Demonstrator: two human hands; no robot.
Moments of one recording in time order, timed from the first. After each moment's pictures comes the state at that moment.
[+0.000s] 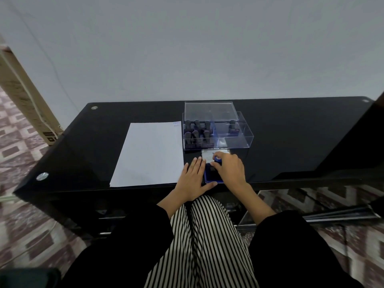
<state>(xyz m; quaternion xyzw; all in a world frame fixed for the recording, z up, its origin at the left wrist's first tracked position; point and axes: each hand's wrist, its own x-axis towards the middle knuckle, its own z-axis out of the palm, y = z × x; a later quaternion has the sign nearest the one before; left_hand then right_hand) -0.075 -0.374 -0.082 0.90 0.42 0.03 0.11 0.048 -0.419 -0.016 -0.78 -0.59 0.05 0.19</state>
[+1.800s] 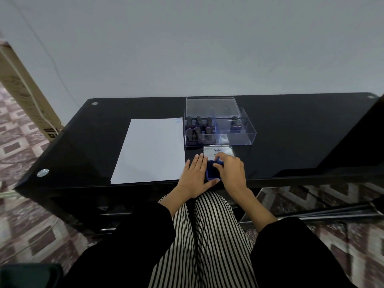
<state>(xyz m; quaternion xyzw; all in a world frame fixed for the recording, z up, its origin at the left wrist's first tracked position) -0.074 -0.376 -0.078 0.90 0.43 0.01 0.12 0.042 -0.428 -0.030 -0.77 -0.59 0.06 0.24</state>
